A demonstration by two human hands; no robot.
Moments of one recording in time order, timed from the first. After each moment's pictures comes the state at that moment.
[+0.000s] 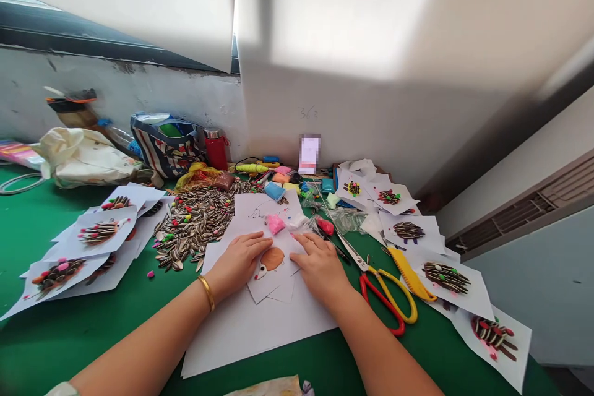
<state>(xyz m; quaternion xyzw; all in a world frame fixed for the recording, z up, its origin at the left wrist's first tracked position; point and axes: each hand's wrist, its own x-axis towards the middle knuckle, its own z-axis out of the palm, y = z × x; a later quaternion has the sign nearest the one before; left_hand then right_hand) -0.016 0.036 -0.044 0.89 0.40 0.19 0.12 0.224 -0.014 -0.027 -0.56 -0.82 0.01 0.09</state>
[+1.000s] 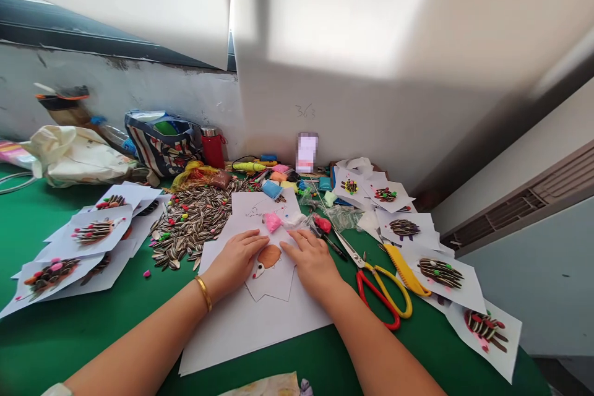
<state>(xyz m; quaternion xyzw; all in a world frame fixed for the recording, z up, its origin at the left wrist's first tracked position) -0.015 0.034 -0.045 0.88 0.40 0.22 0.11 0.220 -0.011 -0.031 -0.57 -0.82 0.01 0.10</state>
